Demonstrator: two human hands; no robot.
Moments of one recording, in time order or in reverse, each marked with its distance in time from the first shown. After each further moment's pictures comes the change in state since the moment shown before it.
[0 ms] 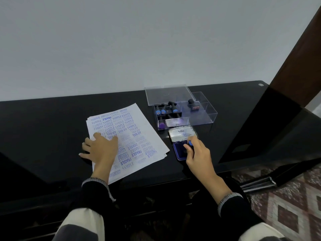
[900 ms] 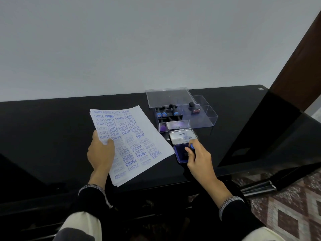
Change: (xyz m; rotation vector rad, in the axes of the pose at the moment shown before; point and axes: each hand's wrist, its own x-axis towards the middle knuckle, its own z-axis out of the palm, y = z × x) left_hand -0.002 -0.019 0.002 -0.372 0.114 0.264; right_hand -0.001 0.001 0.001 0.031 -0.006 0.019
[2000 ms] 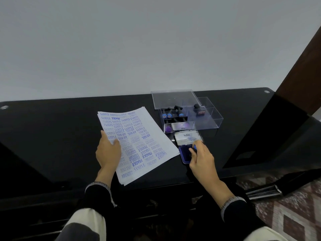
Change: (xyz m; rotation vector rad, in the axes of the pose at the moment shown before) left_hand 0.009 -0.010 0.004 0.098 -0.066 -0.025; right_hand 0.000 -0.014 0.001 -0.075 -0.017 0.016
